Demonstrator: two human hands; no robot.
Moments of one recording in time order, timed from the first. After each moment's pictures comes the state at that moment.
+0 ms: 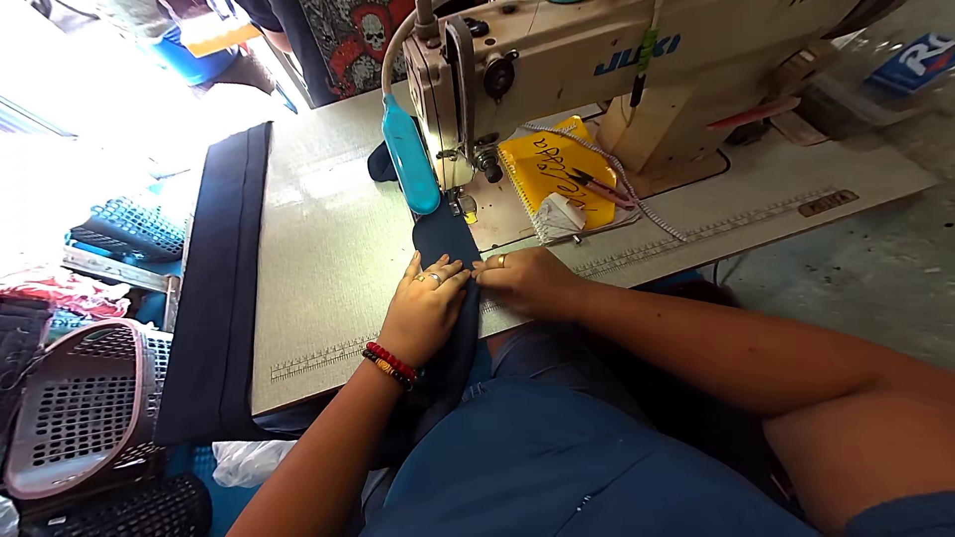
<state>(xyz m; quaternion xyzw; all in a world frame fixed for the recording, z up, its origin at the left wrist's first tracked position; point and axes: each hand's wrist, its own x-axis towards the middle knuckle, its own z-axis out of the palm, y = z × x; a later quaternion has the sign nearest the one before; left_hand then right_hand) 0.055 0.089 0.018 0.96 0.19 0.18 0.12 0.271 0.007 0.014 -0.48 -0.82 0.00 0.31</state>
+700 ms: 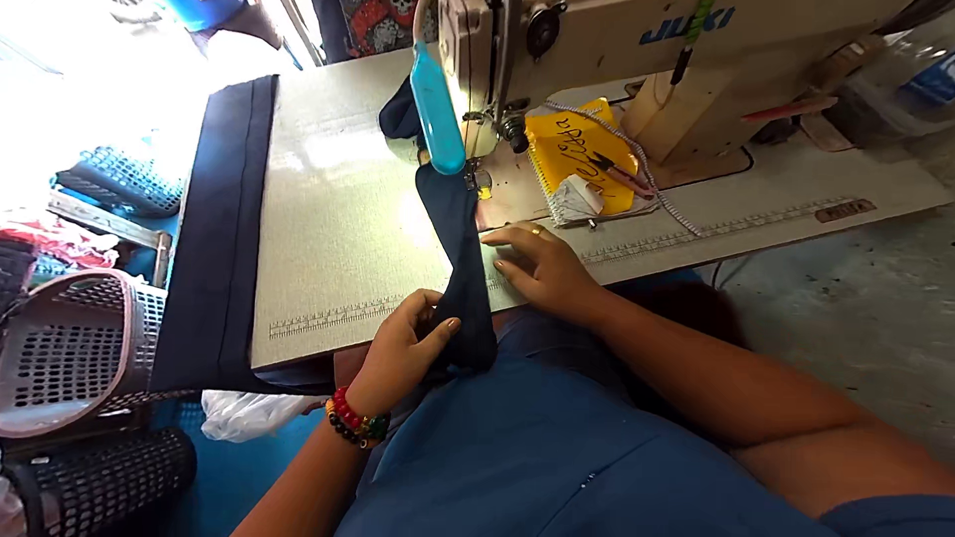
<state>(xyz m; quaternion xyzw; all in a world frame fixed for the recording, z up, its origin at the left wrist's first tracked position) -0.005 0.022 0.047 0.69 0.39 0.19 0.58 0.250 -0.017 0.033 -0.59 -0.69 0.16 0.38</state>
